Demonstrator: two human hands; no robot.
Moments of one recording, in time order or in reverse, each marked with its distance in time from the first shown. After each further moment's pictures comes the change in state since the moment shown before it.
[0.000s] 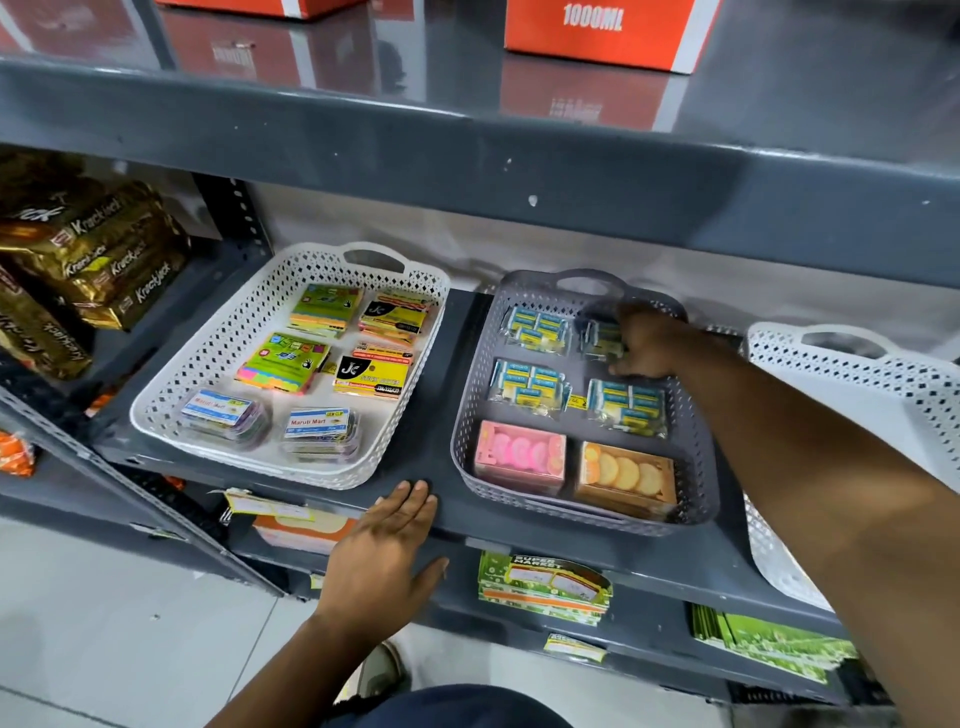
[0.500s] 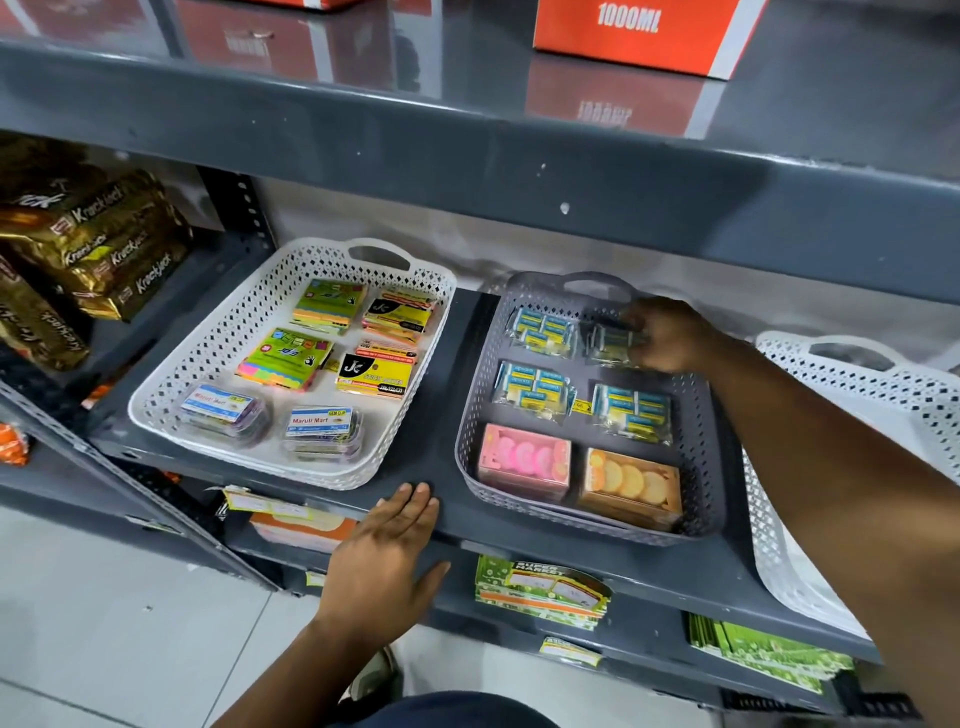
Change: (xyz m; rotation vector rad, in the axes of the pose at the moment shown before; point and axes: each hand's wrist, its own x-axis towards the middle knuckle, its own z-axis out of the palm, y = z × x) left_hand -0.002 0.001 0.003 0.005 0.047 0.006; right_hand -0.006 0.006 -0.016 0.095 0.091 -0.067
